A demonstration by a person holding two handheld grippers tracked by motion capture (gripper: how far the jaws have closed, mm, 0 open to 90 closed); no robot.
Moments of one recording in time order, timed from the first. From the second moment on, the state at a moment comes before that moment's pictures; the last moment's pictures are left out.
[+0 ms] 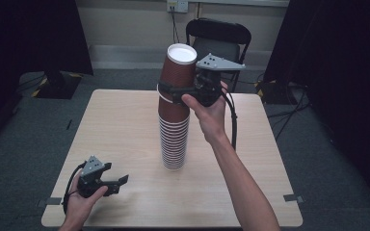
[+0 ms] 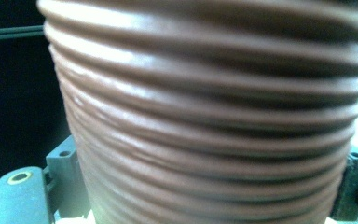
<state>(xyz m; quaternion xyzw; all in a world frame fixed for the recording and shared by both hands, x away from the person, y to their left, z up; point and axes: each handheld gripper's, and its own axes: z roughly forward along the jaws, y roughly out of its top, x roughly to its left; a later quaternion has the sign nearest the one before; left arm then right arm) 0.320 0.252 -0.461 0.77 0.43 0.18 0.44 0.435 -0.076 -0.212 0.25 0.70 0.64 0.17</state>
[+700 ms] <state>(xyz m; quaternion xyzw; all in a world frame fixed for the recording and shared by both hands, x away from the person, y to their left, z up) 0.321 0.249 -0.463 0.76 0.44 0.18 0.43 0.431 -0.082 -0.190 0.25 0.68 0.67 0.18</state>
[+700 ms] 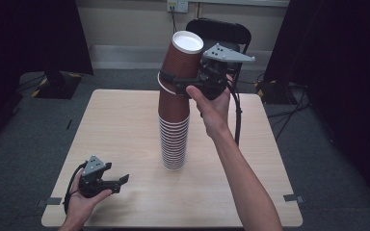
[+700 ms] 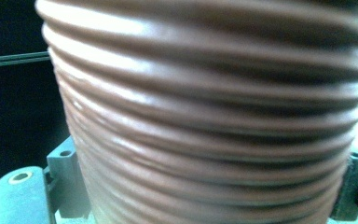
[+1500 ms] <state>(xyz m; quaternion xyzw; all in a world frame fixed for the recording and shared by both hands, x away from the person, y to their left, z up) 0.321 0.248 -0.463 0.76 0.44 0.19 0.43 0.420 -0.124 -0.181 0.28 0.66 0.67 0.21</state>
